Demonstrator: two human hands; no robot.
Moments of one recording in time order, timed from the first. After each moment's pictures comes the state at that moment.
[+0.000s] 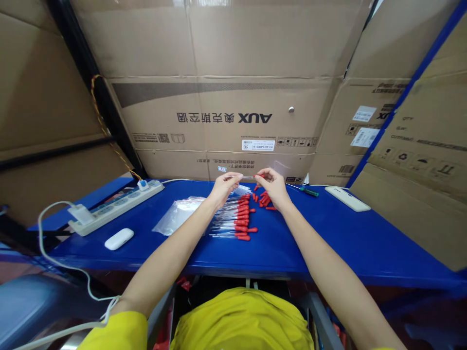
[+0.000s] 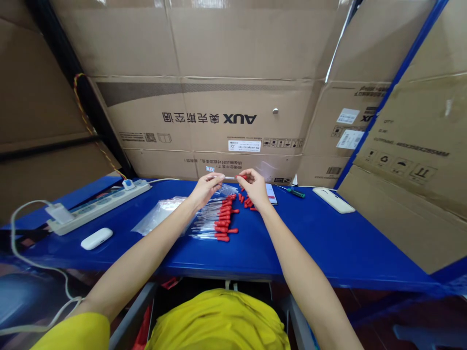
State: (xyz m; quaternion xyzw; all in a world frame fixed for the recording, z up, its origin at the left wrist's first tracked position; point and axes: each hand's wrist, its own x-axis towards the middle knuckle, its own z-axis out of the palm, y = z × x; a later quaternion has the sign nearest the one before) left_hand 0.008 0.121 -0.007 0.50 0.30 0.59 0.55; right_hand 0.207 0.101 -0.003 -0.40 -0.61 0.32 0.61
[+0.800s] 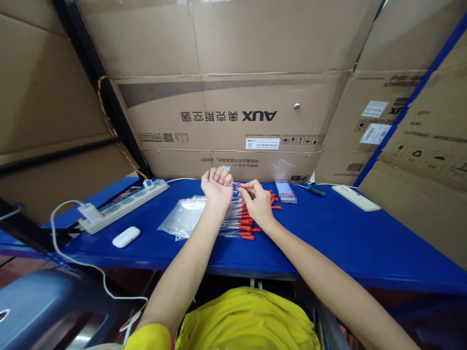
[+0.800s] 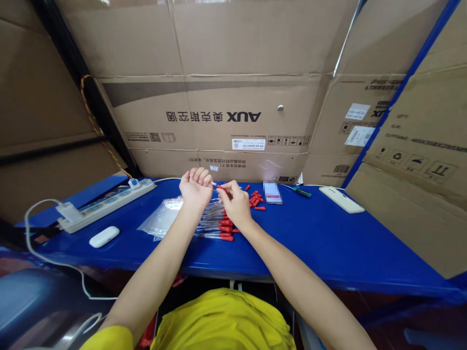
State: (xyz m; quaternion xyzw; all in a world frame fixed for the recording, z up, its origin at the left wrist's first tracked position) left_hand 0.001 0.073 0.036 0.29 0.09 0.76 0.58; right_hand 0.136 0.046 -0.024 -0.37 -0.67 0.25 0.59
